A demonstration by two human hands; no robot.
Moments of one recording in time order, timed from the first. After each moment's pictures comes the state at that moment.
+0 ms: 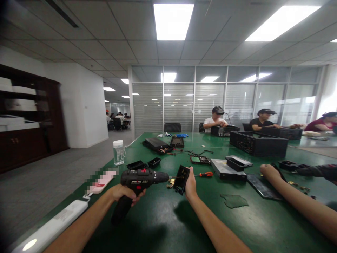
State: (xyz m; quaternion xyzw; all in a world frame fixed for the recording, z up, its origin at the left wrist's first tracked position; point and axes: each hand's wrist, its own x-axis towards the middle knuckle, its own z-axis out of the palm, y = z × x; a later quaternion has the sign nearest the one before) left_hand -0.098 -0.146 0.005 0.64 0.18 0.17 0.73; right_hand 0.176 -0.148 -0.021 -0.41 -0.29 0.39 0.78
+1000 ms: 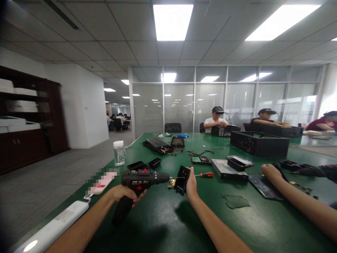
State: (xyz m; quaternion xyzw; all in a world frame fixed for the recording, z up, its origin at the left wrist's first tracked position) left_hand -0.098 -0.147 0.006 0.64 0.19 0.18 0.72; right_hand 0.180 -0.141 -0.029 -0.41 -0.29 0.39 0.77
